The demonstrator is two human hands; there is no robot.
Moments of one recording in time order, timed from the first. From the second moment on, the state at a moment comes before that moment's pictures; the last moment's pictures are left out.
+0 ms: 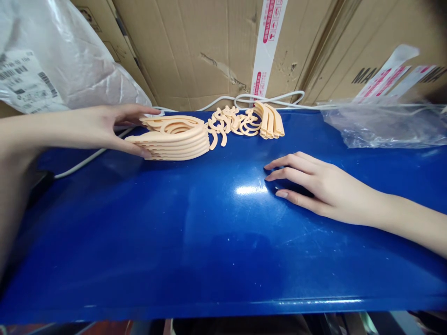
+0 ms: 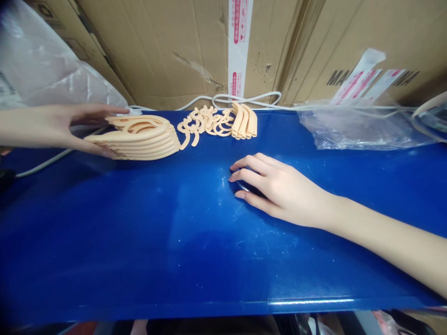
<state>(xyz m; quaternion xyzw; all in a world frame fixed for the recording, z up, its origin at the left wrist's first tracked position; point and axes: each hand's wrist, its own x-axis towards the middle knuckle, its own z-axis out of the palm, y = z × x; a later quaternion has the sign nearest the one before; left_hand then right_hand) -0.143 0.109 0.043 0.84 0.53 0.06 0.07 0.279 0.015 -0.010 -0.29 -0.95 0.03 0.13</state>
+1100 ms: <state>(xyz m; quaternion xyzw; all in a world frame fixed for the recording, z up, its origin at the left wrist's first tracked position) -0.005 0.029 -0.008 0.95 0.29 0.07 0.09 0.277 0.017 -0.009 -0.28 -0.95 0.03 0.13</state>
